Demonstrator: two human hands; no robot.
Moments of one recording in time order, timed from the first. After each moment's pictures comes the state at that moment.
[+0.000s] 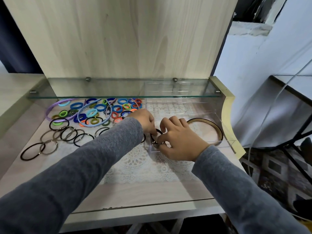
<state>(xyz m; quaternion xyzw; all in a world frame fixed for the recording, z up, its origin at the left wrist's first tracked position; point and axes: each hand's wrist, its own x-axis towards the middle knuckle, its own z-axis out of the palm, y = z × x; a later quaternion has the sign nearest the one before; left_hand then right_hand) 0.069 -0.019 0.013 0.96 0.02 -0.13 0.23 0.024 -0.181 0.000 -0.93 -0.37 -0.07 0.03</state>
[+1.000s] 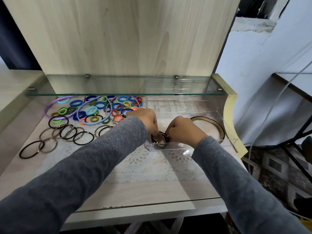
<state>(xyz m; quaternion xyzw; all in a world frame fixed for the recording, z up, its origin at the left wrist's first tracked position) 0.060 -0.026 0.024 0.98 -0.01 -0.14 0.12 0.058 -0.175 0.004 -0.95 -0.08 0.13 0.28</state>
